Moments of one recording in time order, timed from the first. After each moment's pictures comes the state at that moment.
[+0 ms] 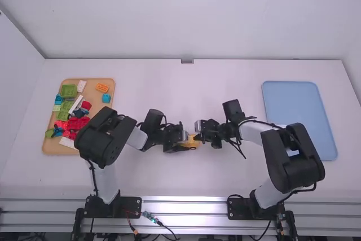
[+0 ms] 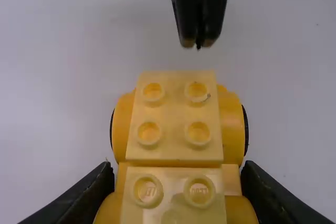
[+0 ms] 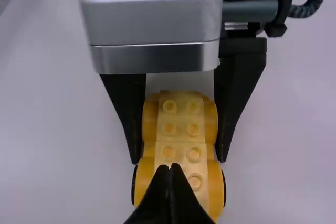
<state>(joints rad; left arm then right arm) -0.39 1.95 0.58 0.50 0.82 0.84 0.29 1.71 0.70 -0.22 -0.96 -1.24</state>
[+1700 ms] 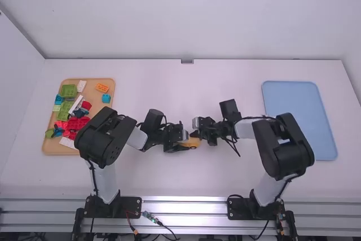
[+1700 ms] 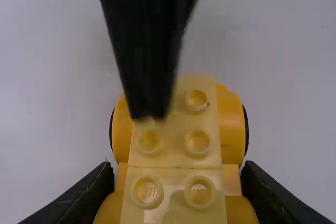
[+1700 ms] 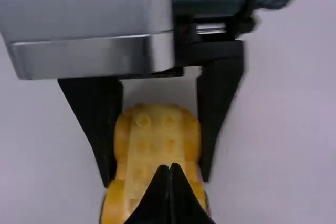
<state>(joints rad) -0.39 1.95 0.58 0.51 0.81 0.82 0.29 1.80 0.71 -0.01 -0.98 -1.11</state>
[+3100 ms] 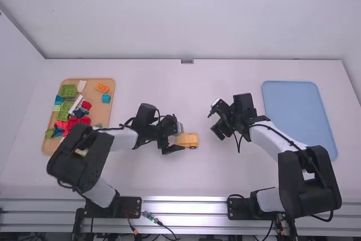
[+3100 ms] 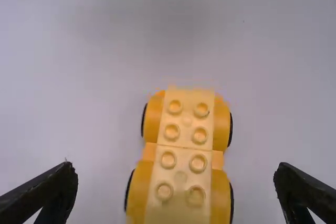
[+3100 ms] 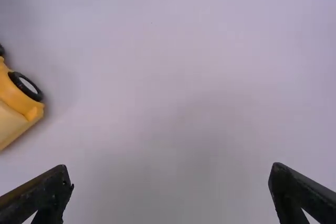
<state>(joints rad) -0.33 1.65 0.58 0.17 0.77 0.78 0.22 1.51 0.71 -0.22 -0.29 -0.62</state>
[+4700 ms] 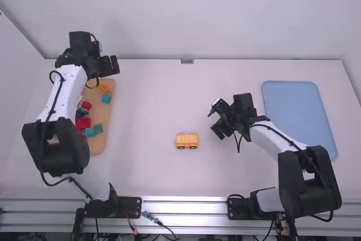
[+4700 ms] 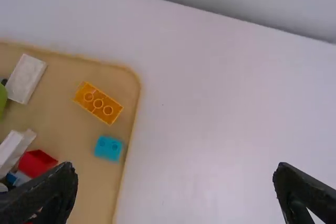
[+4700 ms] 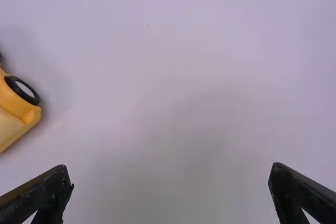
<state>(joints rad) 0.22 1.83 1.69 -0.81 0.09 -0.14 0.22 1.51 0.71 -0.21 -0.28 -0.60</state>
